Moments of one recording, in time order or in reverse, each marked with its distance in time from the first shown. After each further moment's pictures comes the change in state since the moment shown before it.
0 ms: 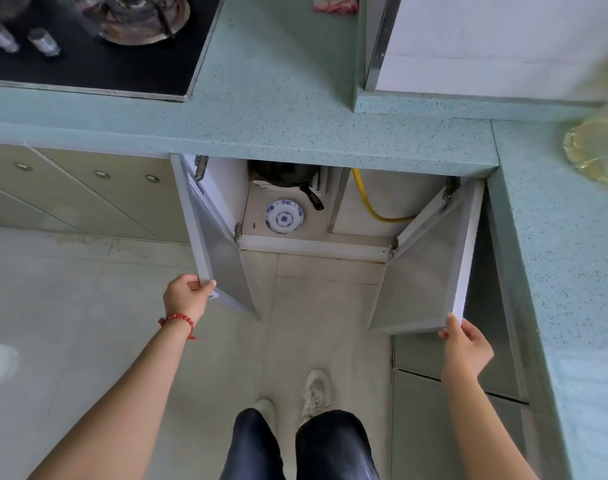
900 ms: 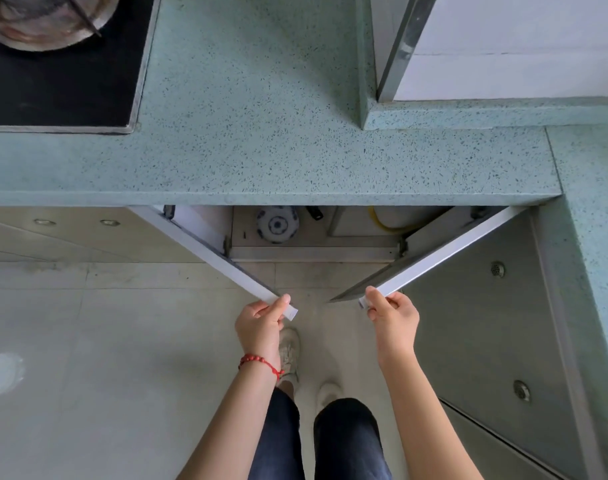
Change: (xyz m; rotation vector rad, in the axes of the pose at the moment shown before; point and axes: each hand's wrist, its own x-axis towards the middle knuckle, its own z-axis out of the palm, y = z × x) left_hand 0.028 0.096 0.123 -0.616 -0.190 -0.362; right_hand -0.015 -0.051 0.196 -0.016 -0.353 0.078
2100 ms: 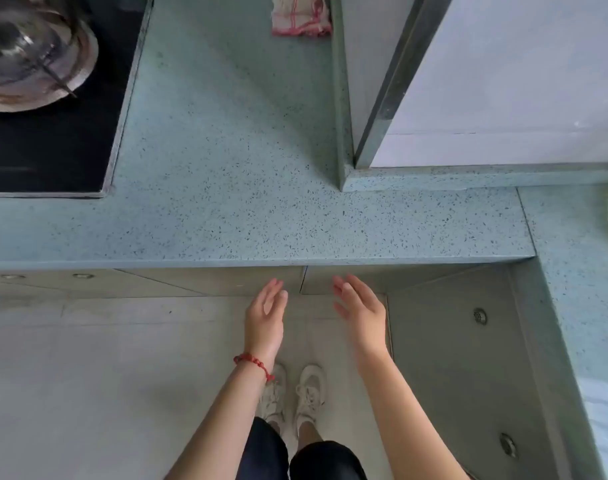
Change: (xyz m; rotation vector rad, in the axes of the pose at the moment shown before) left_hand 0.026 0.064 0.074 0.164 -0.323 0.109; right_hand 0.040 -0.071 0.048 0.098 -0.226 0.001
